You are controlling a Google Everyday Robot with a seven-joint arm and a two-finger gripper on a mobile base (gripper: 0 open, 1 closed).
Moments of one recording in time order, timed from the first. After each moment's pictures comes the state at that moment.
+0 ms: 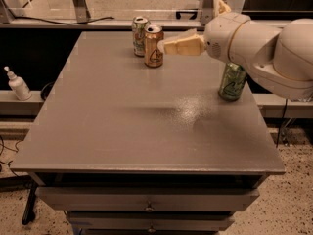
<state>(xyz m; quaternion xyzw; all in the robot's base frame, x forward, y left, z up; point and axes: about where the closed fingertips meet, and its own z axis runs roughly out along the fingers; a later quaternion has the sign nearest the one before) 0.633 -0.077 1.009 -0.34 0.64 0.13 0.67</state>
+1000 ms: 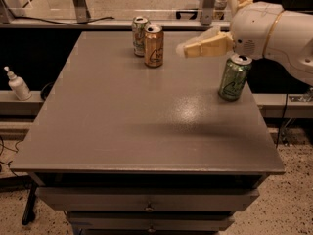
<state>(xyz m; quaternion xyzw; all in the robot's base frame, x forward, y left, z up) 0.582 -0.097 1.040 -0.42 0.59 0.17 0.67</state>
